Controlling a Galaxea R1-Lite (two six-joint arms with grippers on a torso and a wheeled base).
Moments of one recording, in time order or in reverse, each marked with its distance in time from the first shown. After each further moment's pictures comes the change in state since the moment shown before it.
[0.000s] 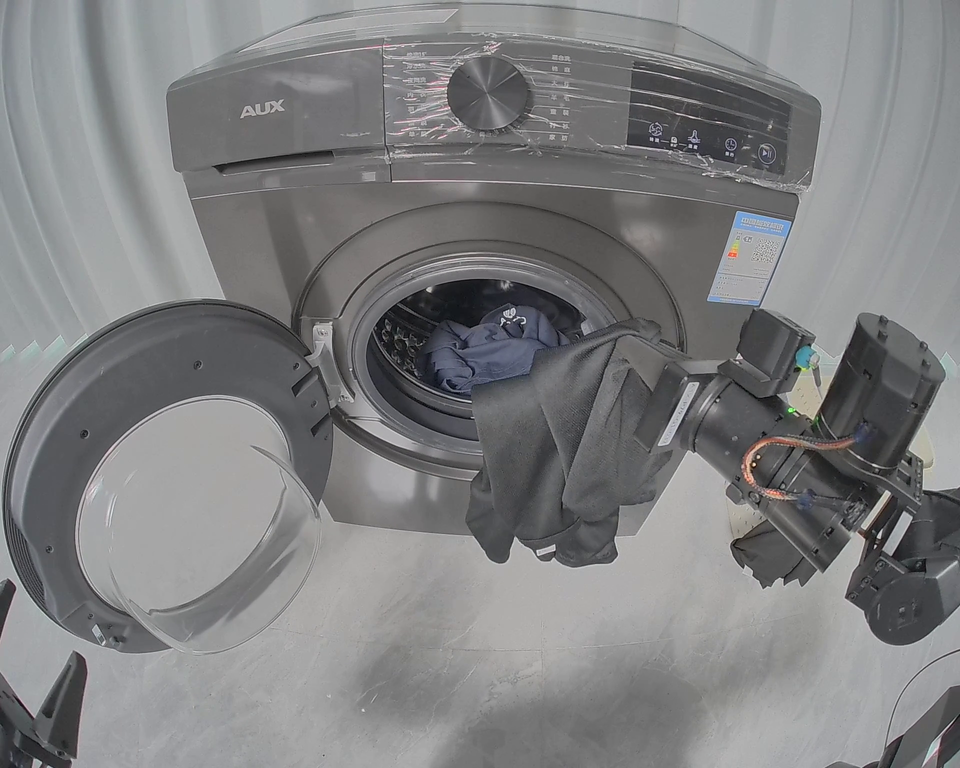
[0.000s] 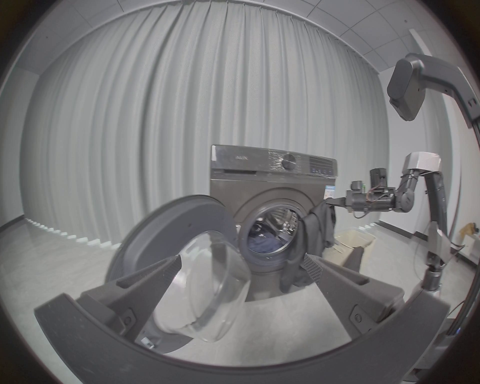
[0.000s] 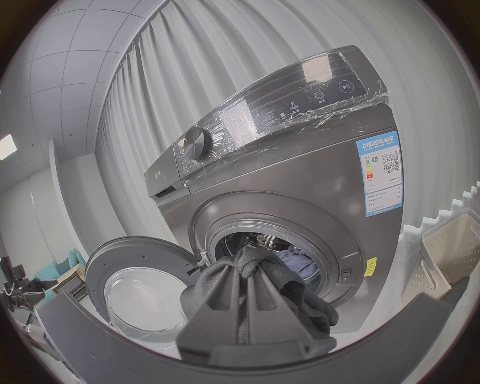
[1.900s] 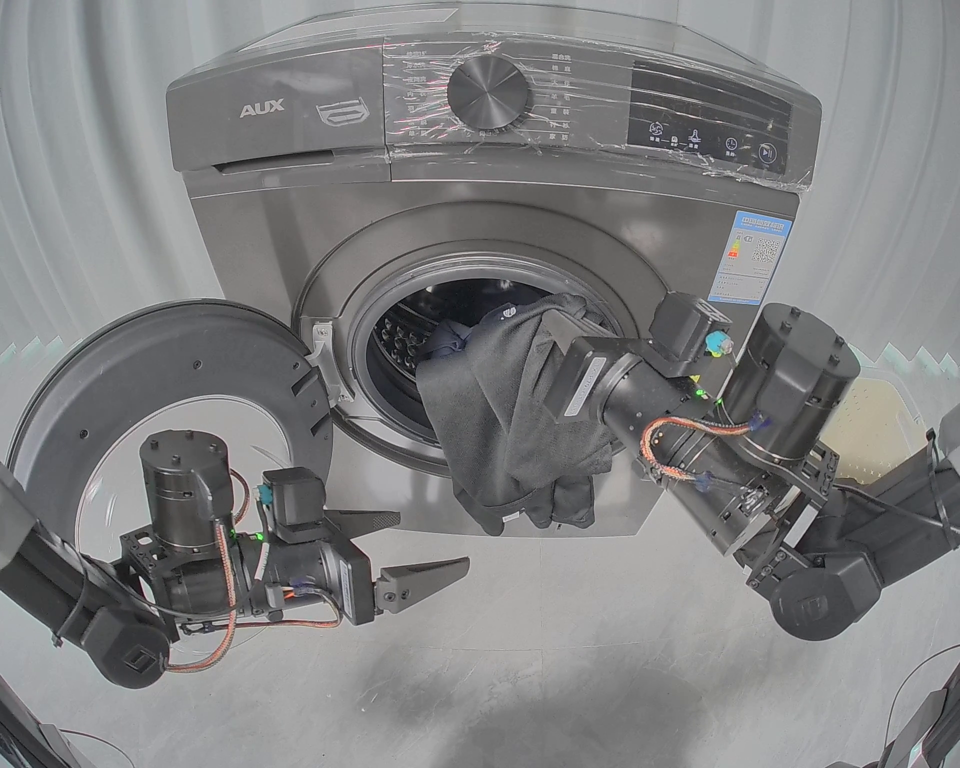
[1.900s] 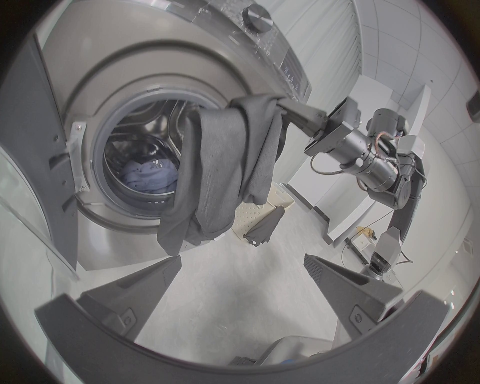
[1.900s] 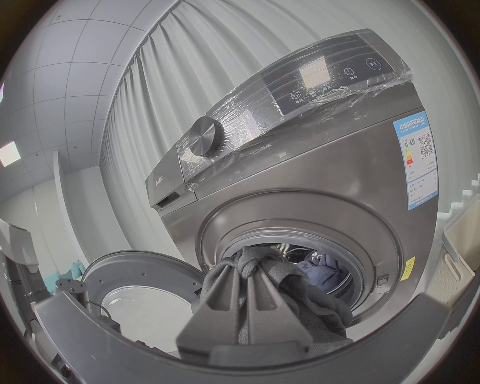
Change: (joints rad) left arm -0.486 1.579 -0.240 -0.900 -0.236 -0.140; right arm 0.036 0.206 -0.177 -0.130 -0.019 0.007
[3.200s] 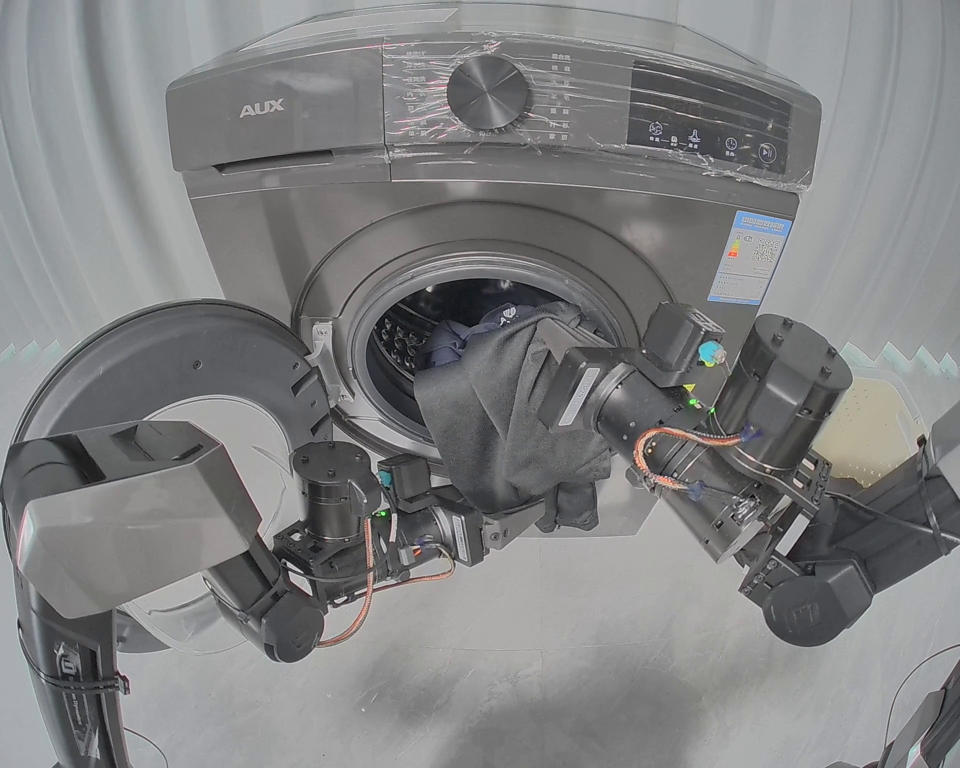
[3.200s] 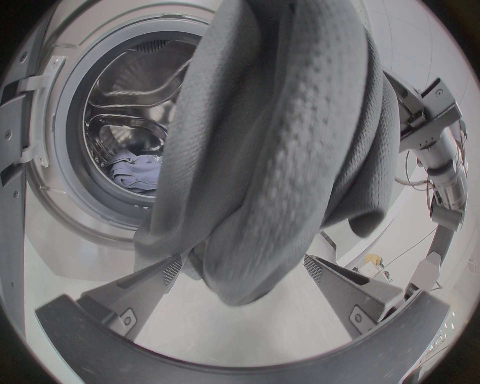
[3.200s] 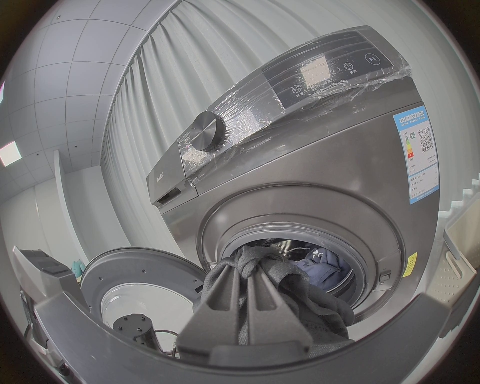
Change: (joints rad) left arm -0.057 0.490 -0.329 -0.308 0.115 -0.161; right arm 0.005 0.017 0.010 -0.023 0.002 0.000
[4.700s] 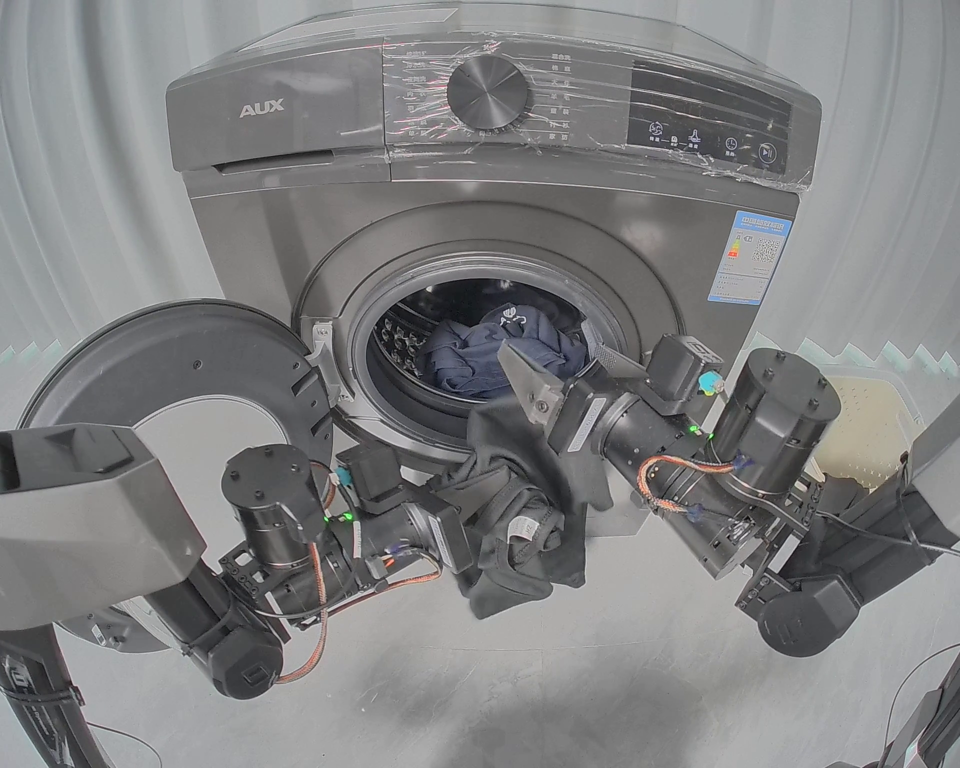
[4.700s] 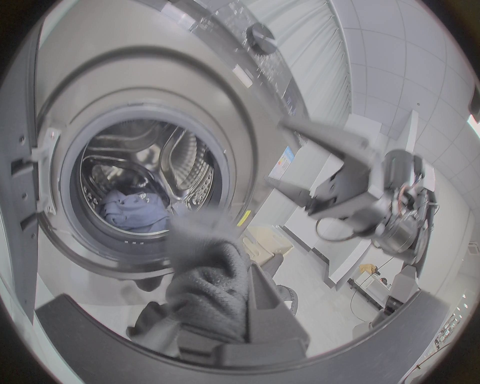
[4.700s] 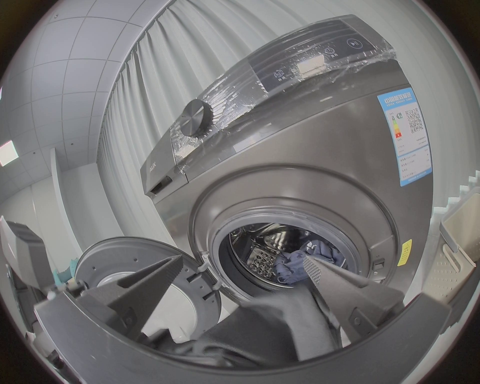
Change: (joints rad) left arm -0.056 -0.156 0.198 -0.236 0.039 -0.011; right arm -0.025 0.030 0.070 -0.065 0.009 0.015
